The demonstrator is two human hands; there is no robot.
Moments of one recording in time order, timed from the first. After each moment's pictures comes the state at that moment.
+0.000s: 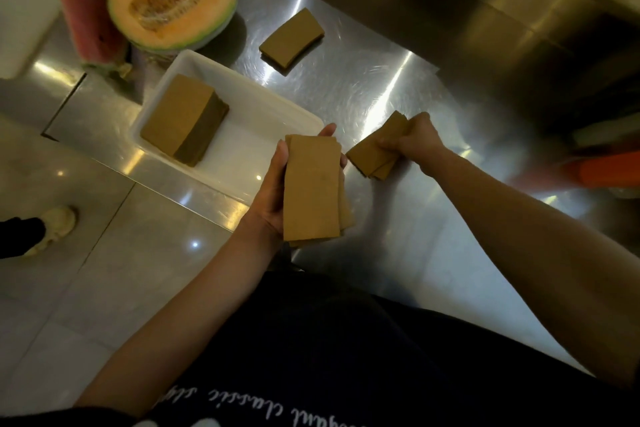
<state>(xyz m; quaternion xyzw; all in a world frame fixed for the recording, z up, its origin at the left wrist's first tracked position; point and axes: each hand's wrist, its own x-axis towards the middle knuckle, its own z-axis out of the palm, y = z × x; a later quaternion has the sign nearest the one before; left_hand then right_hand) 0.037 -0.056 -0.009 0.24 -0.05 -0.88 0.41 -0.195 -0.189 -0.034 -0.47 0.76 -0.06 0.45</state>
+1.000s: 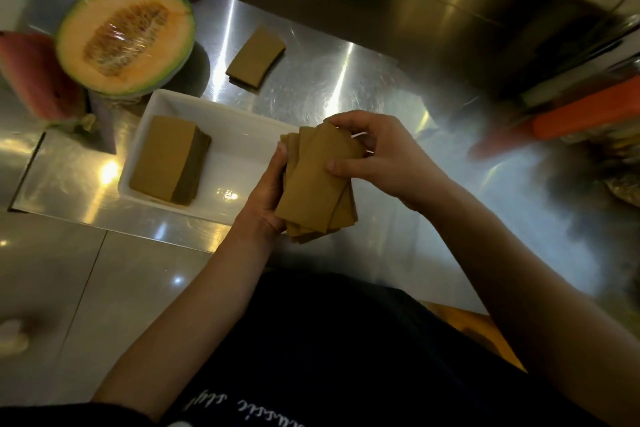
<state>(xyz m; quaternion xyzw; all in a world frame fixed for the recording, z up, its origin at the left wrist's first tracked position) 0.073 -0.084 0.007 0.32 -0.07 -0.89 0.31 -0.093 -0.102 0.116 -0.55 0.64 -0.18 0.51</state>
